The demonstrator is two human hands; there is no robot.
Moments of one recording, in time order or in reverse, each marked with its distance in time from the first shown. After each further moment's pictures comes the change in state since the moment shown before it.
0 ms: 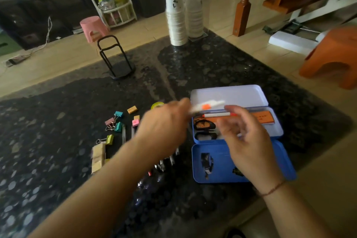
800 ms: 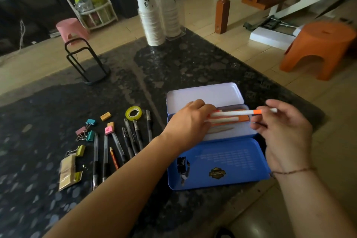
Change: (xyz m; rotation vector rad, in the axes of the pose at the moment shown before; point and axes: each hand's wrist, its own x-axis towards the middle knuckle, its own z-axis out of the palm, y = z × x) left_hand 0.063 0.057 0.086 -0.313 0.011 0.257; right_hand 0.028 0.040 -0.076 0.409 0.491 0.297
